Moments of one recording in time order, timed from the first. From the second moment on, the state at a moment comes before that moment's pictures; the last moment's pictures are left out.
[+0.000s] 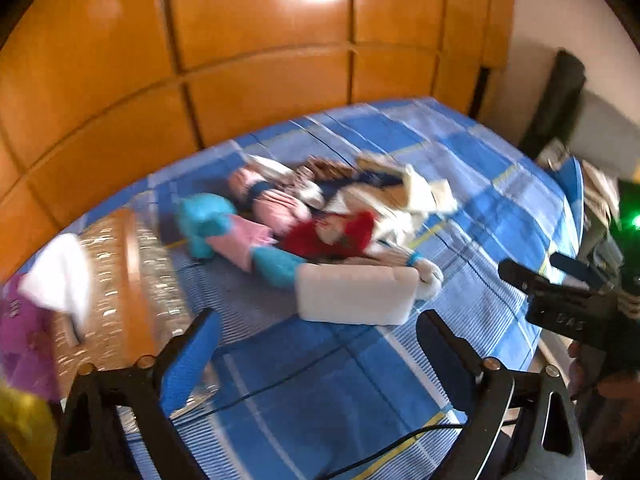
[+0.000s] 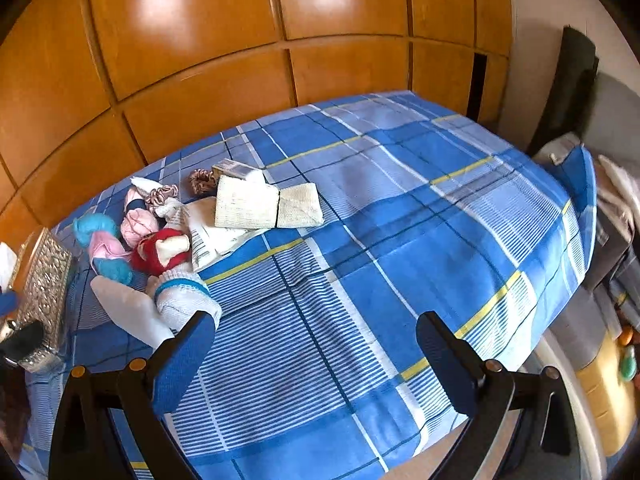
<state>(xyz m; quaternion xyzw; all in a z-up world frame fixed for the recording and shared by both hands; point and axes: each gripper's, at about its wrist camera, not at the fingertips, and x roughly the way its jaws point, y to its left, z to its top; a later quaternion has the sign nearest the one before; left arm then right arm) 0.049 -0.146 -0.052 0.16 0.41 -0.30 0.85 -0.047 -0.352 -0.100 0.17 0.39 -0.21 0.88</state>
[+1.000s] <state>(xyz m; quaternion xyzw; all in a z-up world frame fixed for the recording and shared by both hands) 0.018 -0.165 -0.078 0.34 0.39 -0.47 0.72 -0.038 -0.357 -0.124 0.18 0.41 -0.19 0.87</state>
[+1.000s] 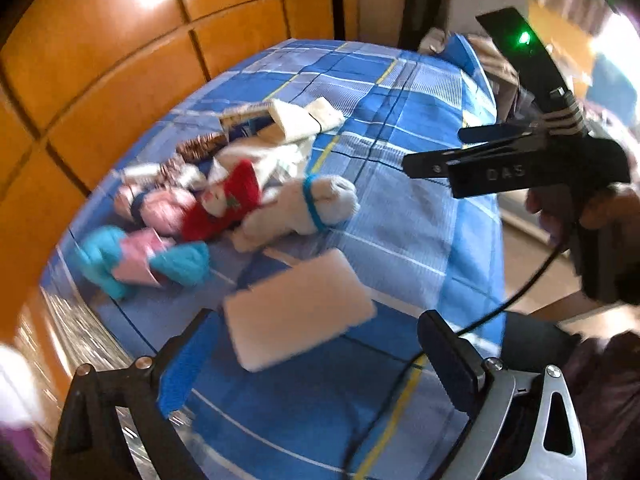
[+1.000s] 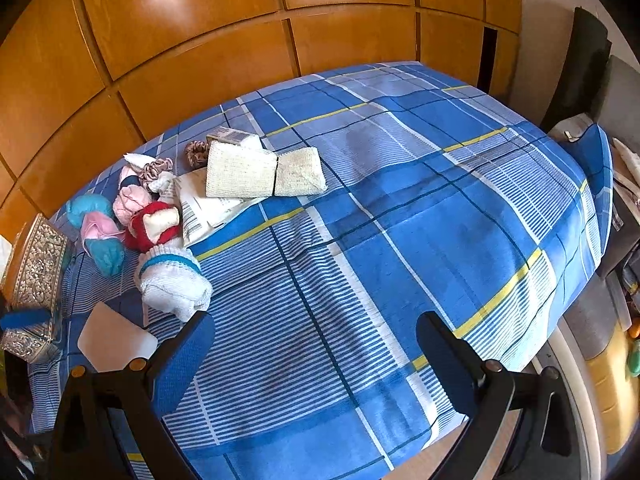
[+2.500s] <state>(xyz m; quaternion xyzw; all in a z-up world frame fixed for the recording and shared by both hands) 0.079 -0.111 -0.053 0.24 0.46 -0.48 0.70 0.055 -0.306 -0.128 0.08 0.47 0.03 0.88</state>
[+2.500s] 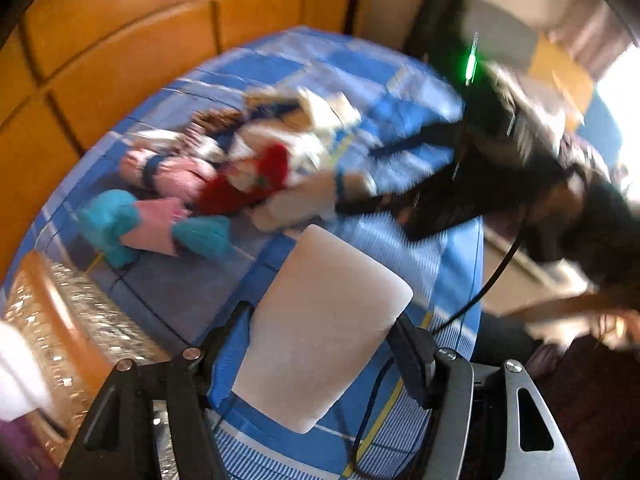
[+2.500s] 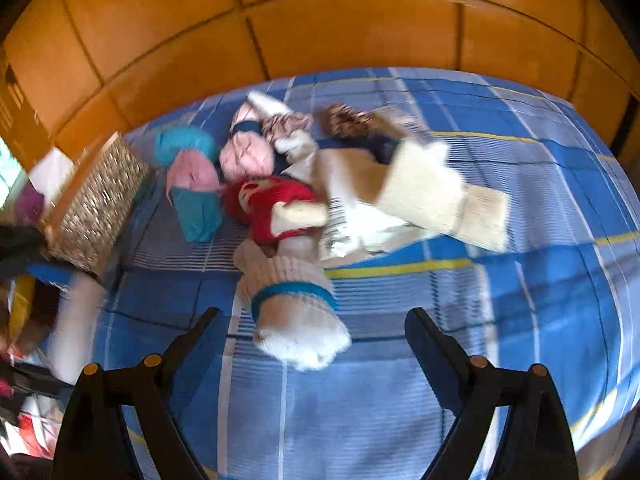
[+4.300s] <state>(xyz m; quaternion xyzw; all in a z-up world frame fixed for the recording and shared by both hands) 0.157 0.265 -0.082 -0.21 0.47 0.06 0.85 0.009 -0.239 -0.138 0.01 0.52 0.02 0.85</state>
